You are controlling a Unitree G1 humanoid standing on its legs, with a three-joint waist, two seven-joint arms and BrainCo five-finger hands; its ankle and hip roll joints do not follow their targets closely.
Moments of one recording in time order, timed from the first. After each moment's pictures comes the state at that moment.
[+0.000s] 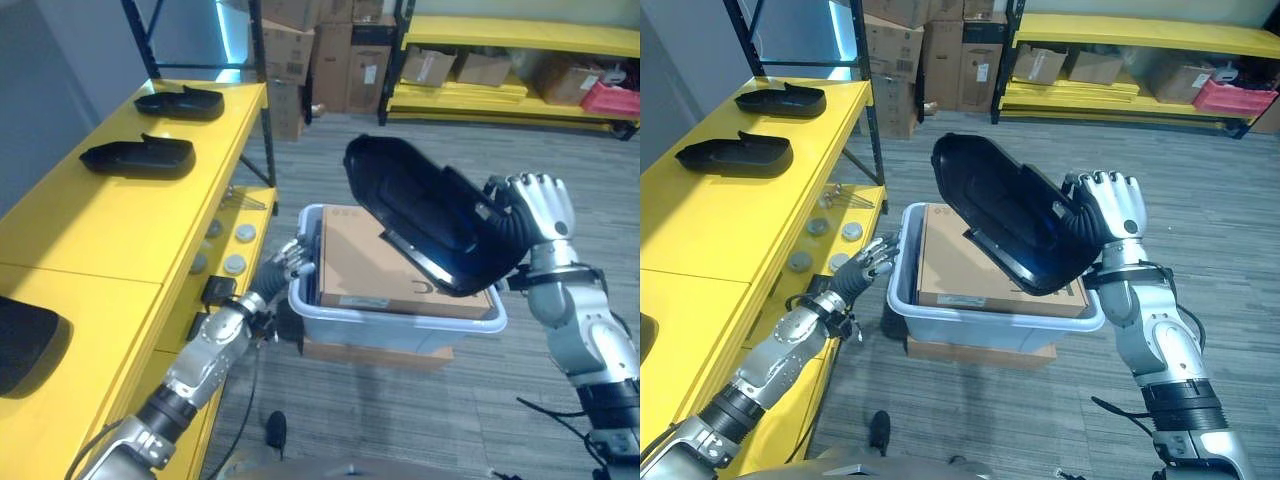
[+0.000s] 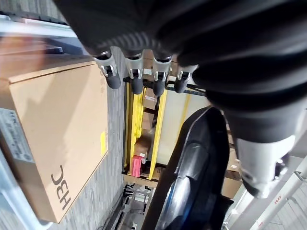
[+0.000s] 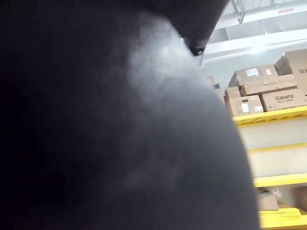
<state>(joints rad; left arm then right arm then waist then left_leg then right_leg) -0.21 0.35 -0.49 0.08 -0.59 0.01 -0.07 -0.15 -0.78 -0.05 -0.07 -0.74 -0.09 -0.35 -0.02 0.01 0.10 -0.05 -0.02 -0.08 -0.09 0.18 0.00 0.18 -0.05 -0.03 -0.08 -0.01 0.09</state>
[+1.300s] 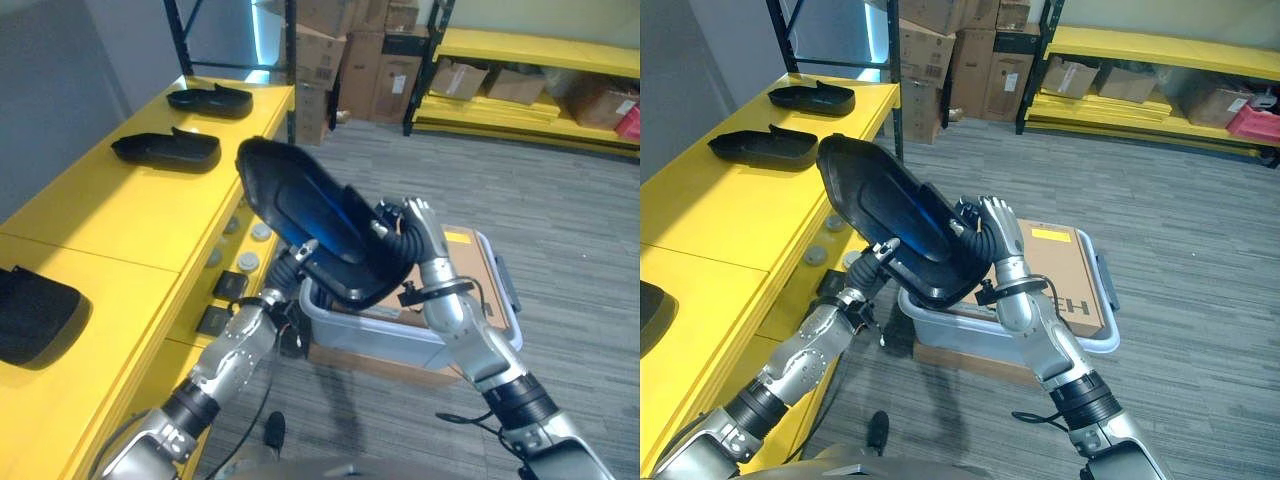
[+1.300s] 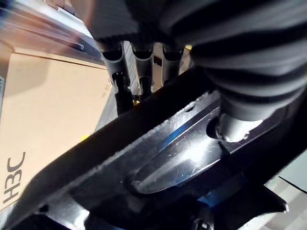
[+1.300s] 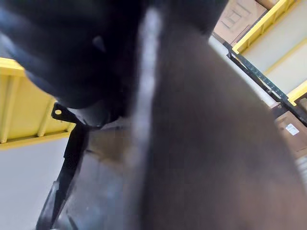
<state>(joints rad) -0.26 0.25 -0.55 0.09 -0.86 -0.02 0.18 -0.24 -0.52 0.32 -0.10 -0.43 -0.11 -0.38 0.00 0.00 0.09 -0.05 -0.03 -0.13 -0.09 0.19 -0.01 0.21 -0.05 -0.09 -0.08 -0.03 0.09</state>
